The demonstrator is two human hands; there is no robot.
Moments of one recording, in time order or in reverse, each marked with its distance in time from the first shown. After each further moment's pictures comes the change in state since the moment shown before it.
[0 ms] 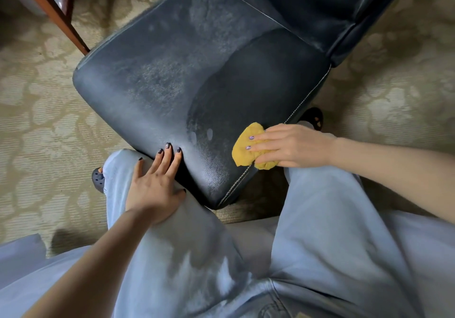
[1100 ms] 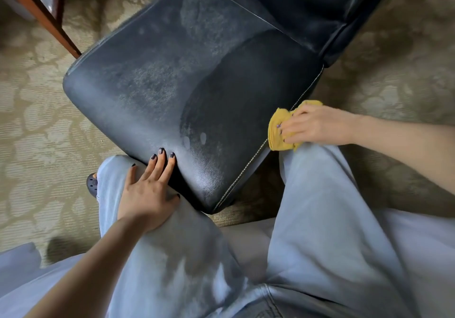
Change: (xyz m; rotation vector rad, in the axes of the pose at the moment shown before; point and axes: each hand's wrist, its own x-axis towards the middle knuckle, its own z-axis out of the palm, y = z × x) left_hand 0.000 -0.002 0.001 0.050 -0.005 0.012; right_hand -0.046 0.045 -0.024 -0.157 -0.305 0.063
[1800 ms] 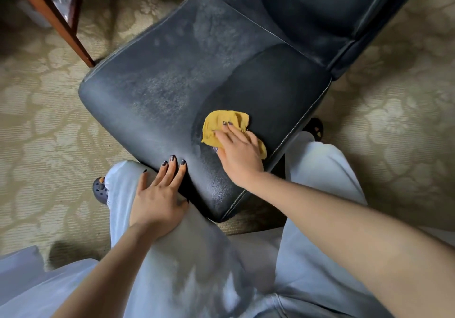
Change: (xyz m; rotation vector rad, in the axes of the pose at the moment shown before) left_hand 0.001 -0.003 0.003 -0.028 0.025 -0.009; right_hand 0.176 -0.108 0.003 0.461 0.281 0.949
